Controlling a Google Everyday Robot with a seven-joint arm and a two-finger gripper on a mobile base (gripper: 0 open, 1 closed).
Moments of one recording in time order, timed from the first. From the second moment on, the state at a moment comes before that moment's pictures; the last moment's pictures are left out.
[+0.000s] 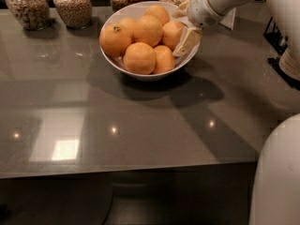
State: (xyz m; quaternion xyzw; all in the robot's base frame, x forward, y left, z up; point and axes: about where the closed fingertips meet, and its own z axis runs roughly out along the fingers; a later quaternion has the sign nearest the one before) arm 0.714 -0.101 0.930 -0.70 0.62 0.04 0.36
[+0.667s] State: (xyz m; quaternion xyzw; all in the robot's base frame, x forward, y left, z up) arm 0.724 -0.089 0.925 -0.72 0.59 0.03 0.36
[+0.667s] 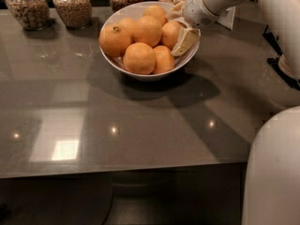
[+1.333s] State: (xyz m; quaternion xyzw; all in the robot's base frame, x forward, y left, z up) arm 0.724 -0.089 0.928 -0.73 0.59 0.03 0.36
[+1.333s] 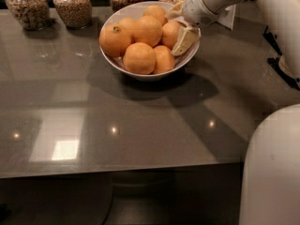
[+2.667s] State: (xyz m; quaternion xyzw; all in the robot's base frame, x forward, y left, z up) arm 0.709 -0.108 0.934 -0.75 0.57 0.04 0.34
